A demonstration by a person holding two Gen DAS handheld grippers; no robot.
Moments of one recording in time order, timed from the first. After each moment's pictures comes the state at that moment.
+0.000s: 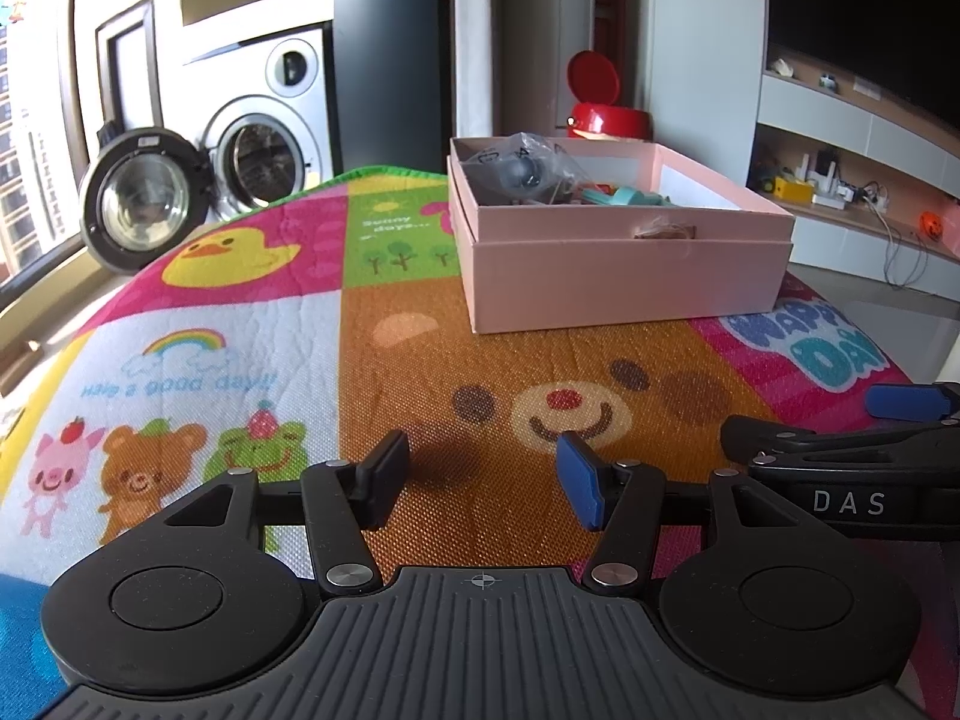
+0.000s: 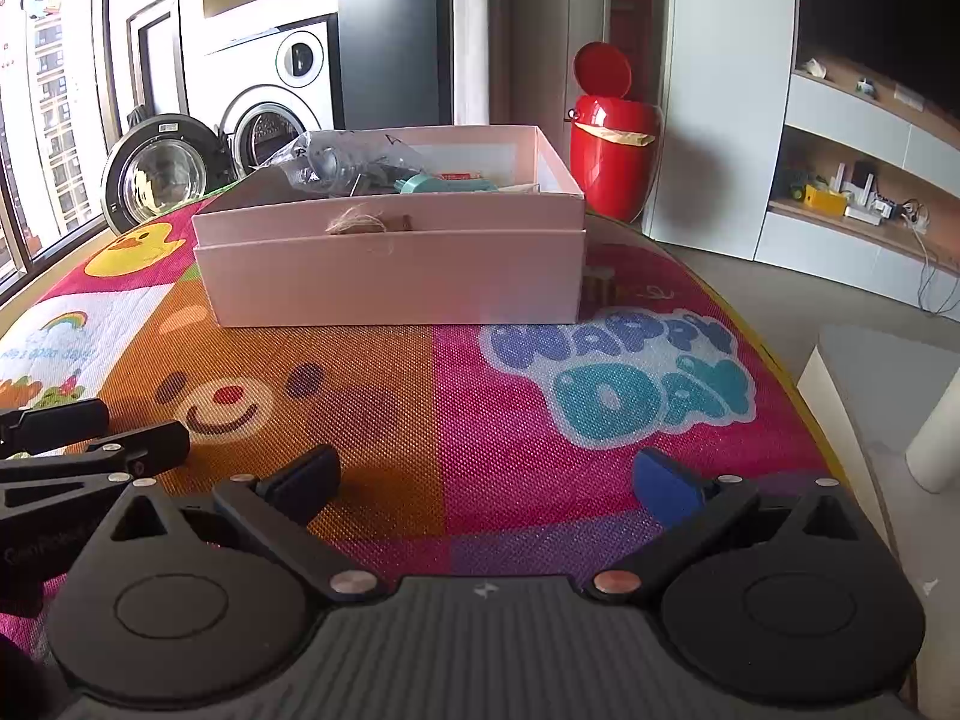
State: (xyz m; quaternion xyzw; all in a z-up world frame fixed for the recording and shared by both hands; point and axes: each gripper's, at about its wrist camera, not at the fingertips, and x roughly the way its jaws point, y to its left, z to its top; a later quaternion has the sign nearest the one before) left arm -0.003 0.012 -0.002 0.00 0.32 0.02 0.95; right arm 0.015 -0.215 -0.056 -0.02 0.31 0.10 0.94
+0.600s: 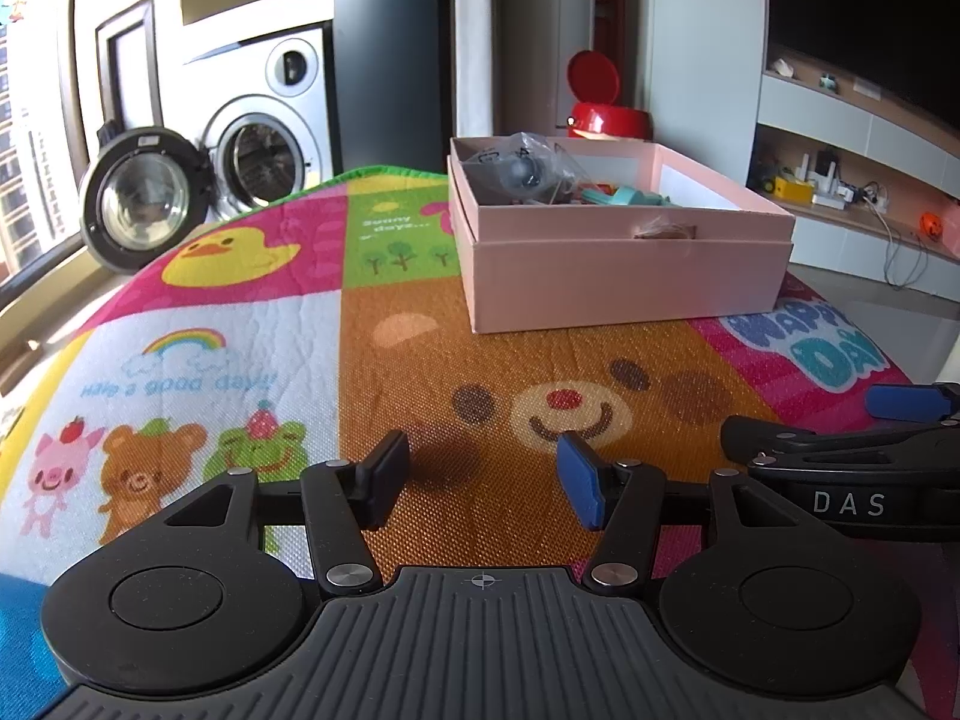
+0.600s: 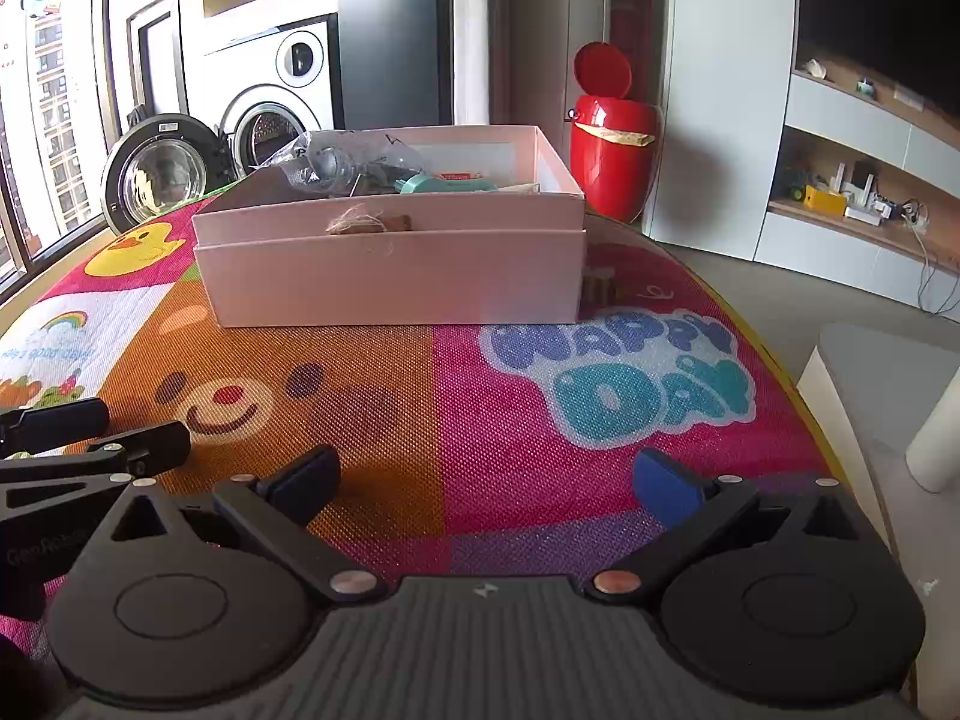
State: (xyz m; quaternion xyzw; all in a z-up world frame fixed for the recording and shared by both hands) left arm -0.003 0.011 -0.002 0.00 0.32 0.02 0.95; right arm 0.015 -0.215 -0.056 -0.02 0.31 0.10 0.94
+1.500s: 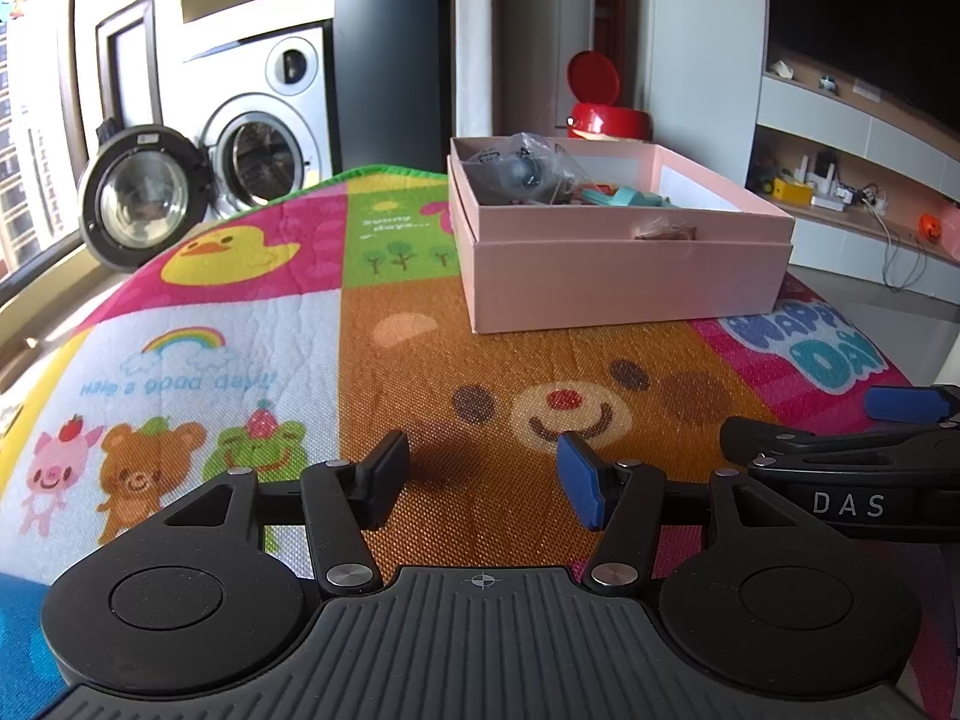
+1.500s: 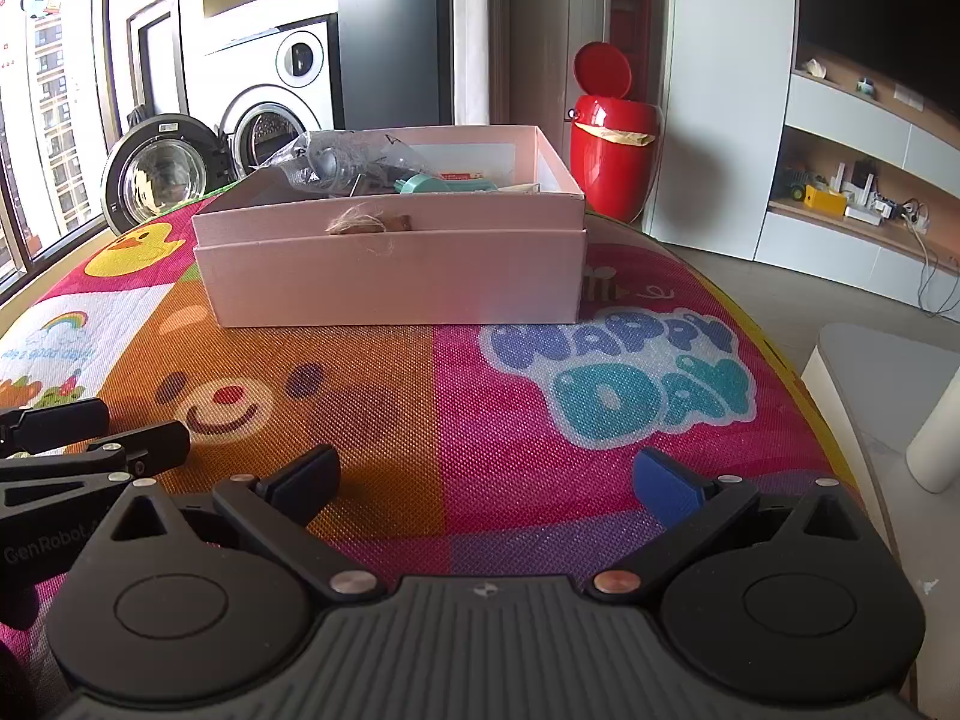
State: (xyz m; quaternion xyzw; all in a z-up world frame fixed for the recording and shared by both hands) left arm -0.003 0.011 -0.002 0.00 0.32 0.02 0.95; right arm 0.015 -0.215 -0.056 -0.02 0.31 0.10 0.94
